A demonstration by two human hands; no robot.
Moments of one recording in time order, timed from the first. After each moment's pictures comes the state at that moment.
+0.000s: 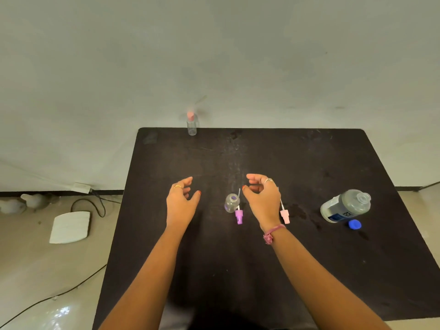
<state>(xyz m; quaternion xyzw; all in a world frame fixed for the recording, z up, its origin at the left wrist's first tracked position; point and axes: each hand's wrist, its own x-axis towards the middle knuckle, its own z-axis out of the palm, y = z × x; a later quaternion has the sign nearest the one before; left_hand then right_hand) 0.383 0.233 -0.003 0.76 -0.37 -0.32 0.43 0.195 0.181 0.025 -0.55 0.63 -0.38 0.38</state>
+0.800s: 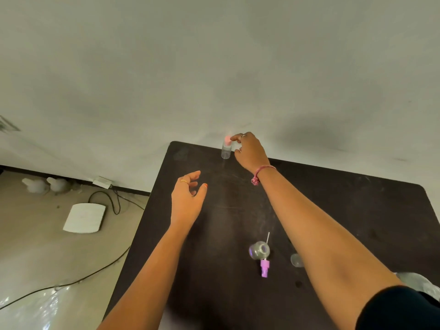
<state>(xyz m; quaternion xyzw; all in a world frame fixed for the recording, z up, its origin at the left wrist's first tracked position) 0.456 0.164 0.019 0.77 -0.30 -0.29 0.49 0.359 -0.025 0.043 -0.84 0.47 -0.12 0.24</state>
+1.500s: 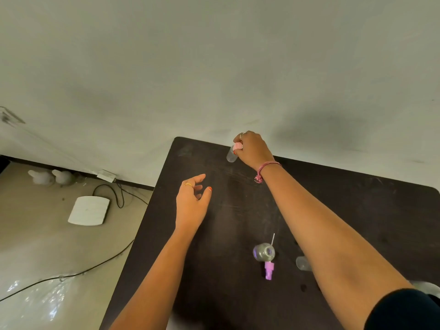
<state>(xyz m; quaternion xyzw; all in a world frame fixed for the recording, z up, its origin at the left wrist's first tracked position) 0.453 0.165 0.010 0.78 -0.28 -0.31 0.47 0.373 -0.036 0.037 -0.87 0.45 -0.07 0.20</state>
